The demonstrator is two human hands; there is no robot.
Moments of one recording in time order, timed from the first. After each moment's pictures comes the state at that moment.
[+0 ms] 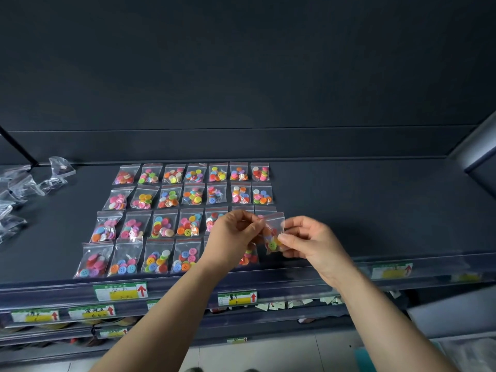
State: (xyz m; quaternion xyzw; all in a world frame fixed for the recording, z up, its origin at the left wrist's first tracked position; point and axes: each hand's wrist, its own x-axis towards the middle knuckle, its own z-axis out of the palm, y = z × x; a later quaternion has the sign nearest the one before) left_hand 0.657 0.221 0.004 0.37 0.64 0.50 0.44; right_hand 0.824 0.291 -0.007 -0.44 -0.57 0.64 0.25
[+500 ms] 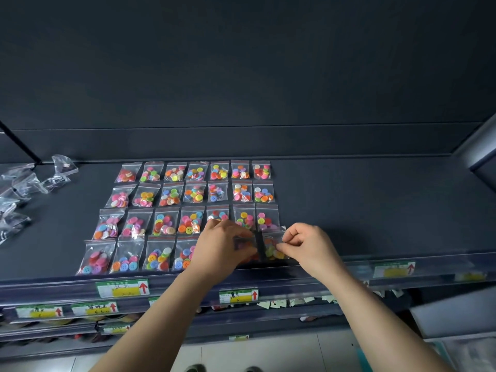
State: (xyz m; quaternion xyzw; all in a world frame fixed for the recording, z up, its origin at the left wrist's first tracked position) left_hand 0.635 0.206 -0.023 0.59 0.76 0.21 0.17; right_hand 0.821 0.295 -0.032 -0.50 -0.75 0.40 0.16
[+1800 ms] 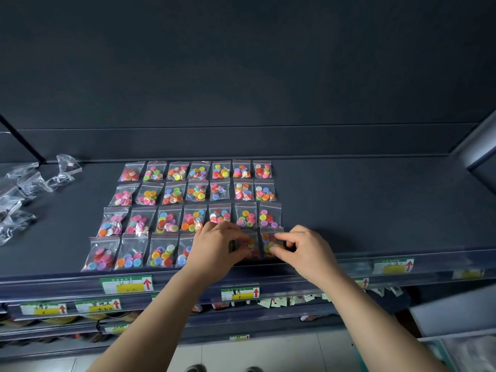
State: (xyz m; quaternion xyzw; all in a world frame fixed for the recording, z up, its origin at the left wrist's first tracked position) left_hand 0.625 0.195 -0.030 0.61 0.76 0.16 0.16; right_hand 0.819 0.285 -0.039 -0.45 -0.84 0.26 0.14
